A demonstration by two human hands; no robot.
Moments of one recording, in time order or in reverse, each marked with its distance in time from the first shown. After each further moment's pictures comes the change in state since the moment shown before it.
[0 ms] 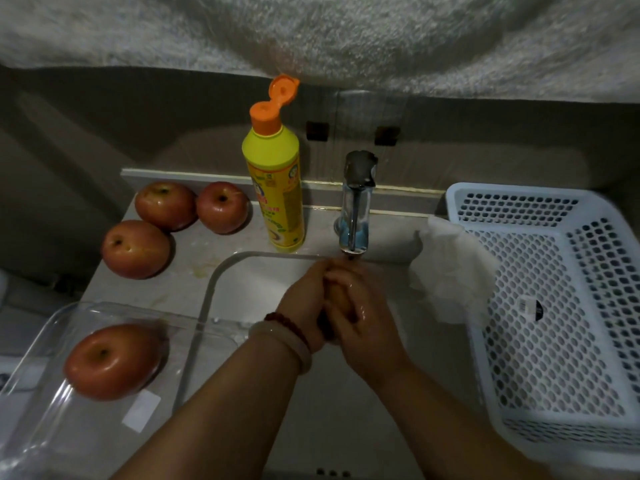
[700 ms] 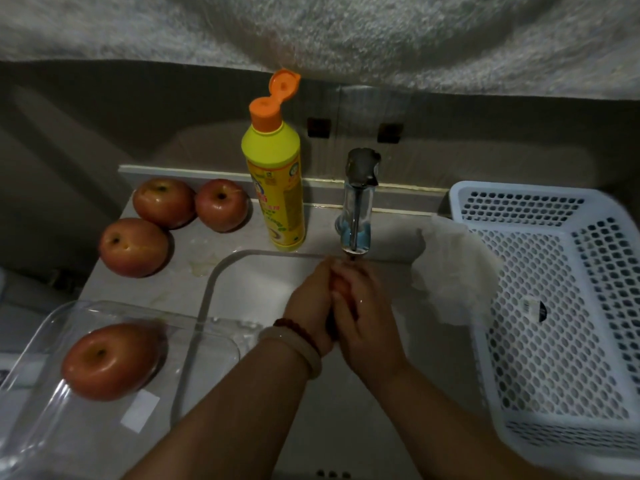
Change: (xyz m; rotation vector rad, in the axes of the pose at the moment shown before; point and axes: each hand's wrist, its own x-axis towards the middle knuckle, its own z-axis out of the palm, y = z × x) left_hand 0.004 -0.005 0.007 -0.085 0.025 0.059; right_hand 0.000 0.003 0.006 -0.063 0.053 0.065
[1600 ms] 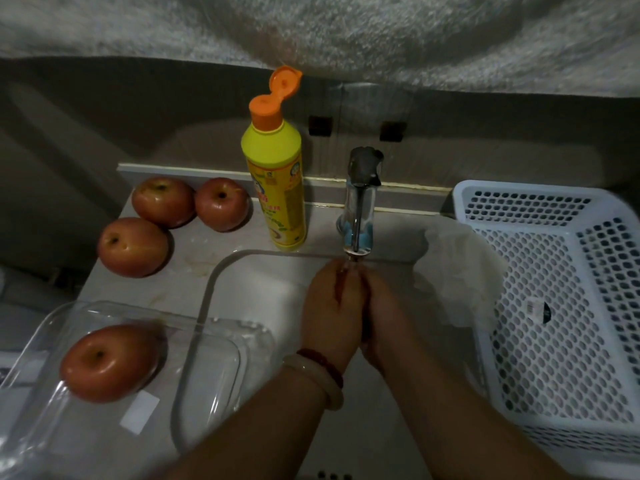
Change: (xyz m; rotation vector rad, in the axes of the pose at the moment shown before) left_hand -0.004 -0.026 0.005 0.751 0.216 0.703; right_hand 0.028 -0.007 -0.003 0.880 0.050 0.966
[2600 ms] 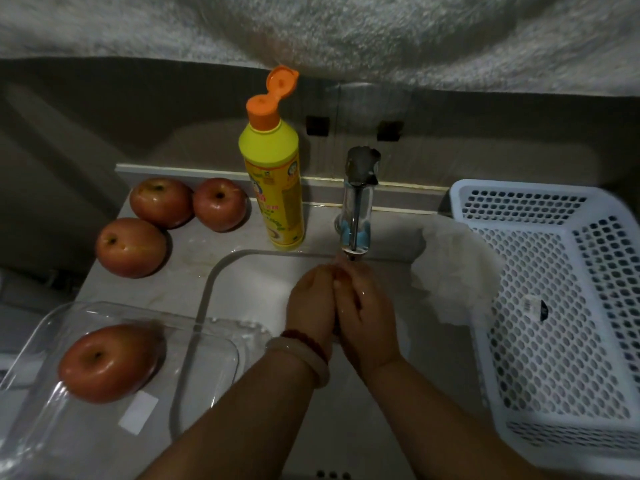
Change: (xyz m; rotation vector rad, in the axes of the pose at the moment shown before) left_hand 0.015 -0.001 -0.011 -0.287 -0.034 -0.364; right_hand 0.001 0.024 -0.003 -0.813 0.056 -0.949
